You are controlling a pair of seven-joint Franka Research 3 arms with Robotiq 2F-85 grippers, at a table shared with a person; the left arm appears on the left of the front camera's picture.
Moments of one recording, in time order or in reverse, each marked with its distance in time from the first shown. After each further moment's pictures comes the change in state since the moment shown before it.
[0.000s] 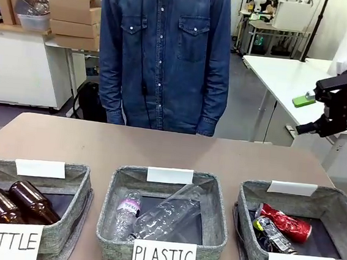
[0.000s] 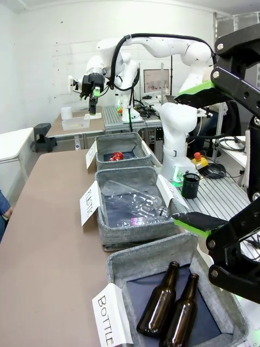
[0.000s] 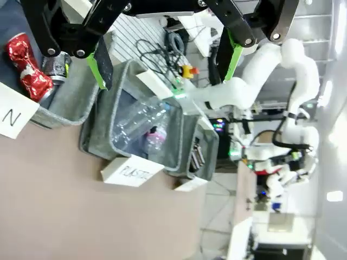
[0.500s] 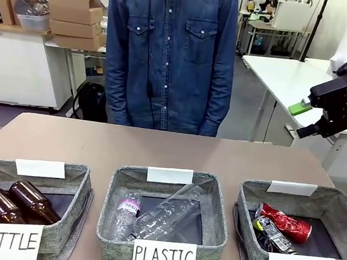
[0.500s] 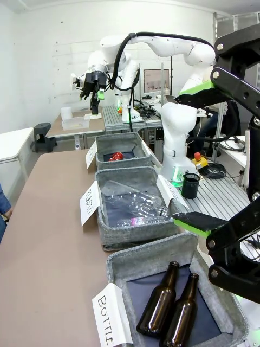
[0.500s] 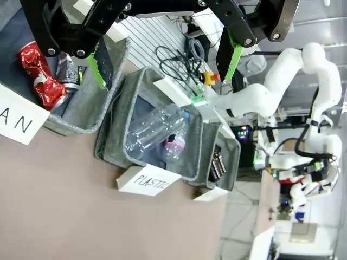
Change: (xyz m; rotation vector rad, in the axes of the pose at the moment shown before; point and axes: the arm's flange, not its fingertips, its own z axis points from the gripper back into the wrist) left arm 0.000 0.000 0.000 0.000 0.000 0.000; right arm -0.006 0.014 -0.003 -0.088 0.029 0.053
